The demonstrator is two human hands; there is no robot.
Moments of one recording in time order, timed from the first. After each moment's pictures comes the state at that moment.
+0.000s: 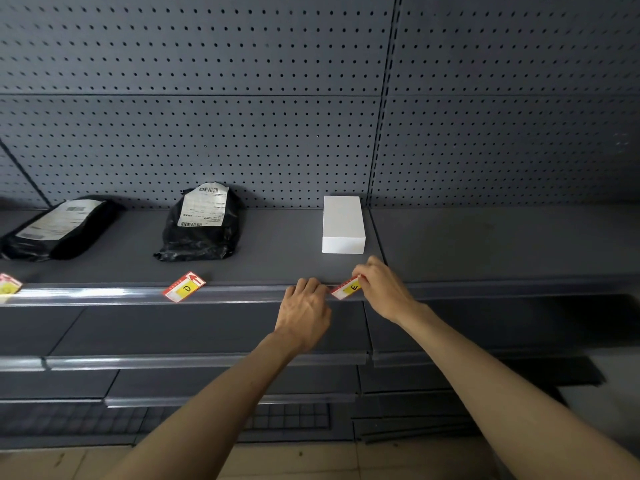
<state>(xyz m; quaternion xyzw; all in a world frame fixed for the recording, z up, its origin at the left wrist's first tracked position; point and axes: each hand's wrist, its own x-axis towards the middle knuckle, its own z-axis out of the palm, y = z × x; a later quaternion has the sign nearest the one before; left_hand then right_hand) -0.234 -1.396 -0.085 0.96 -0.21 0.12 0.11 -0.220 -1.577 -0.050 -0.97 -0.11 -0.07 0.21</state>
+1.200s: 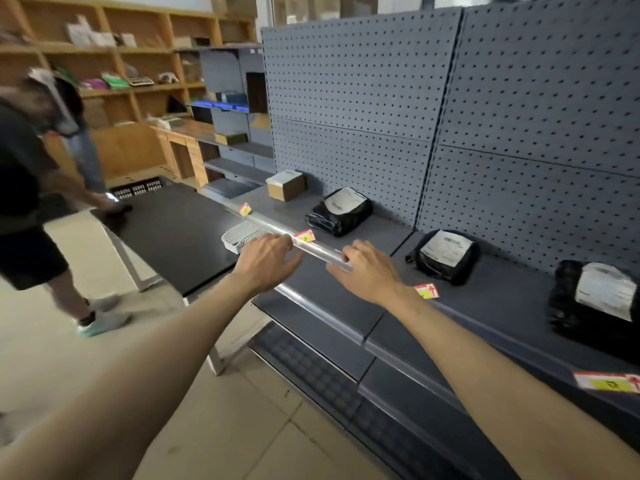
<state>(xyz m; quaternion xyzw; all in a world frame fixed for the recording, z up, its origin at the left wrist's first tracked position) -0.410 -0.645 0.097 0.97 0.14 0.21 0.03 -0.296 -0.829 0.081 -0.87 -0.45 -0.10 0.18</state>
